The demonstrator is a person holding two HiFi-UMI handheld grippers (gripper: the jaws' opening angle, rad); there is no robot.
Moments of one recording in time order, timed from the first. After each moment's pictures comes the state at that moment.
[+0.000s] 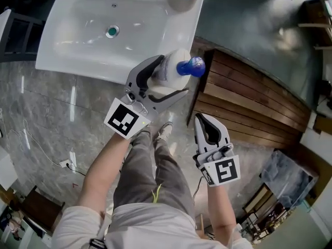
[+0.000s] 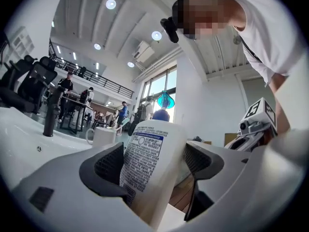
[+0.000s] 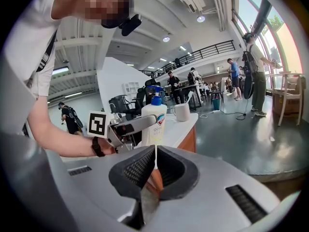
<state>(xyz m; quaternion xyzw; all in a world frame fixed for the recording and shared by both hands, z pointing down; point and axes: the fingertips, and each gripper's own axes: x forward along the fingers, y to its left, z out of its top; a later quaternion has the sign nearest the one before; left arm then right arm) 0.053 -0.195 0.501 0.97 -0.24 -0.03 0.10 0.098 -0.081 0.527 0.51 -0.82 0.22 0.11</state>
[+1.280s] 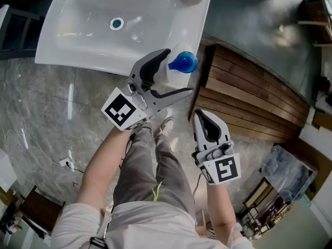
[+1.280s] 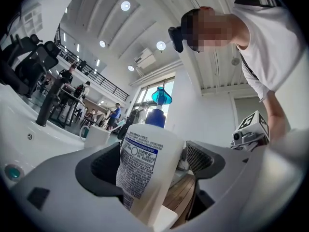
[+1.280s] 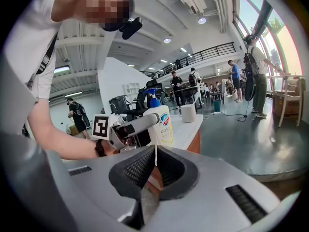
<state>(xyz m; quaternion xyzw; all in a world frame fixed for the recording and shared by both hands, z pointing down) 0.025 -0.186 0.494 0.97 -0.18 -0.09 0.13 0.055 -0.077 0.525 0.51 -0.83 0.21 0.11</state>
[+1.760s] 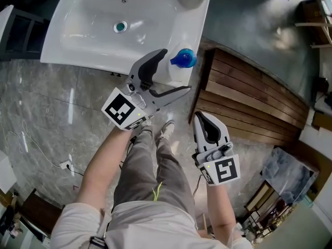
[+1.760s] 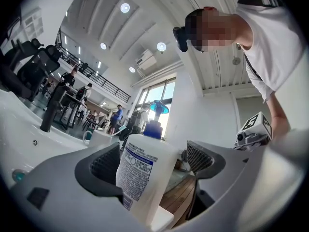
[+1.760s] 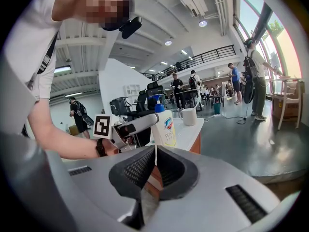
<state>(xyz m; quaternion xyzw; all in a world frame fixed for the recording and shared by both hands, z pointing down) 0.016 -0.177 0.473 0.97 -0.20 -0.10 0.13 0.052 -0.059 0.504 0.52 -0.83 0.20 0.11</state>
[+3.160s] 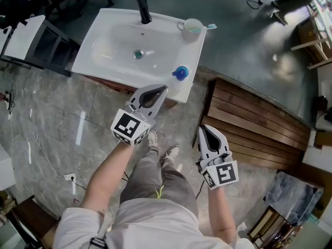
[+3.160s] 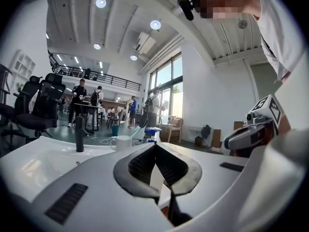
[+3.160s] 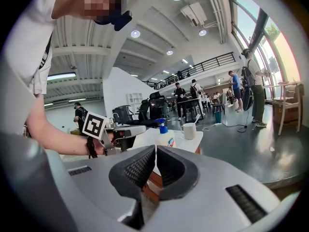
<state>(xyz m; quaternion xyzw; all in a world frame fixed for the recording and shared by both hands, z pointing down) -0.027 -0.135 0.409 0.95 -0.31 0.05 0.07 0.067 -0.016 0.418 0.52 -0.84 0.16 0.07</state>
